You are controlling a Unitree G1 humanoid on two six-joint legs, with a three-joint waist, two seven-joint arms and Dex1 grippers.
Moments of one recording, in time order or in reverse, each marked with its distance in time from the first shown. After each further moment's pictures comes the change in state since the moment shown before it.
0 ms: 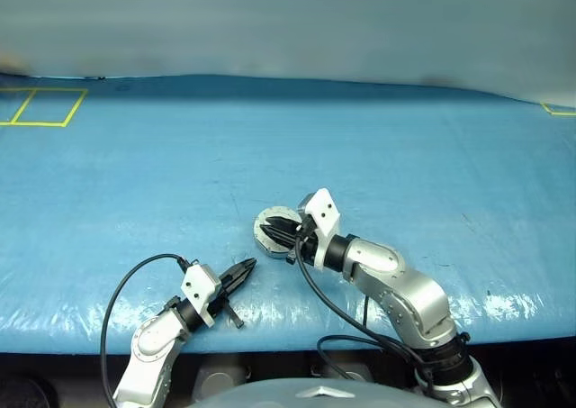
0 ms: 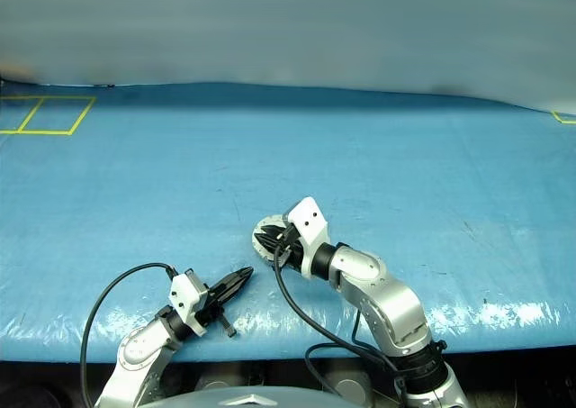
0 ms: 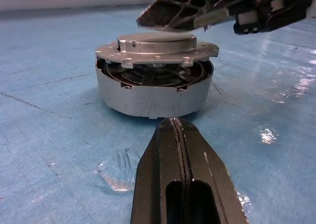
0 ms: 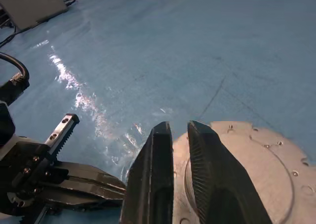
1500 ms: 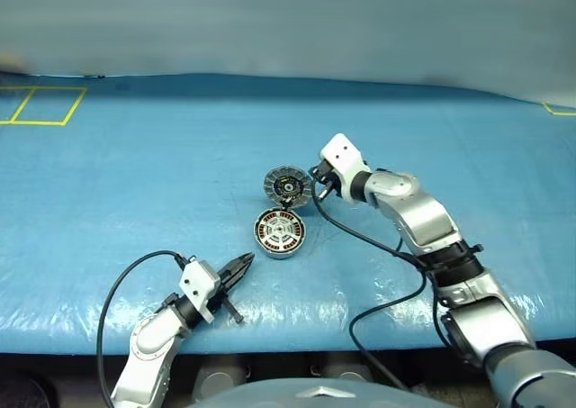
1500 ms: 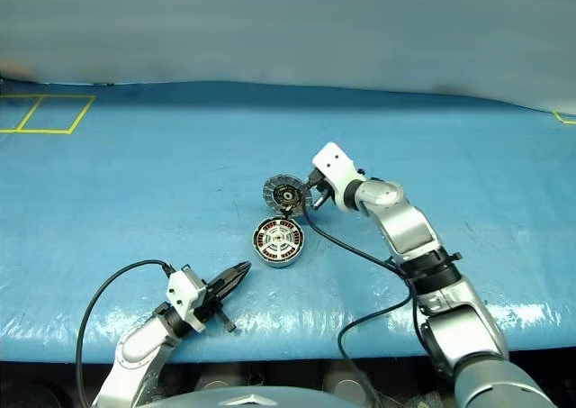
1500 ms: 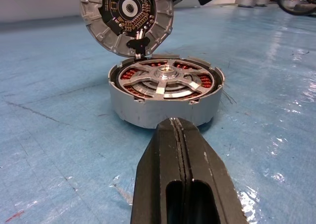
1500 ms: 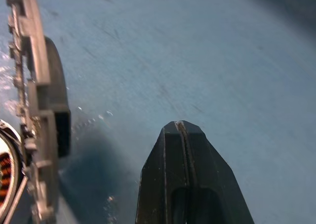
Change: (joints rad) left arm -0.004 0.010 0.000 -0.040 0.010 0.005 0.040; right arm -0.492 -0.152 -0.040 0.651 -0.136 -0.158 0.126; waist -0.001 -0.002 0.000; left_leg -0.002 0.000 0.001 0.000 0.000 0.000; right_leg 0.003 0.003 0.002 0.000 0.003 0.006
